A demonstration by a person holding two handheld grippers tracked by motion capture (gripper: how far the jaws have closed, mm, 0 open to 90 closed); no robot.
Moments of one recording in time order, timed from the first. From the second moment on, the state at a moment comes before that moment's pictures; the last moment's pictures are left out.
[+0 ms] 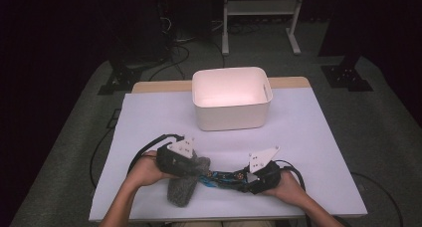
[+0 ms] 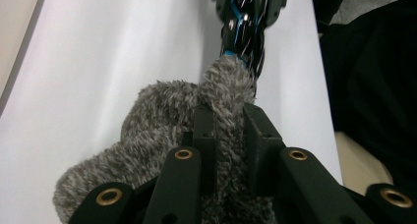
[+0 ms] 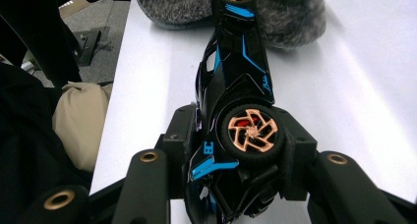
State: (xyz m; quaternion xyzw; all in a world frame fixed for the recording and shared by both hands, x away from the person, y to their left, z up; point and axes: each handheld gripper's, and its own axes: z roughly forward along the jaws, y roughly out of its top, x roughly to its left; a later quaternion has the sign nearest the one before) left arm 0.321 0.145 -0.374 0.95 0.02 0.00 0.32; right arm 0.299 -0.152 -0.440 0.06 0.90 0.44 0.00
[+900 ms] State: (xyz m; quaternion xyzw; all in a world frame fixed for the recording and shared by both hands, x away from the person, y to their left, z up) left arm 0.320 0.057 -0.372 0.94 -0.07 -0.04 0.32; right arm 0.300 -0.152 -0.440 0.06 0.90 0.44 0.00
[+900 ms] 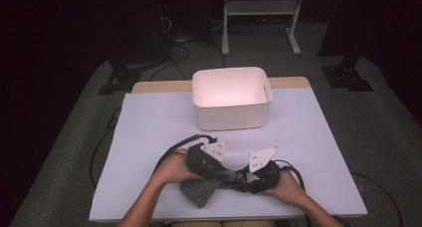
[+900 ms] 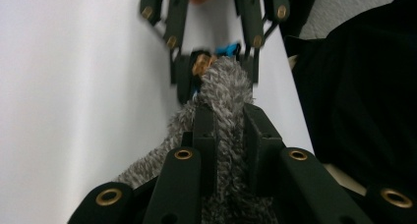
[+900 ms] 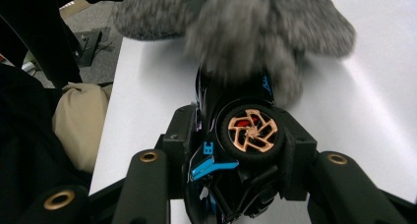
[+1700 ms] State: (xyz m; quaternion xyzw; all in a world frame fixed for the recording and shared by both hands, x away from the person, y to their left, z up) left arm 0.327 0.044 -0.375 0.94 -0.07 -0.05 0.33; right arm 0.300 -0.152 -0.441 0.06 0.89 0.44 0.00
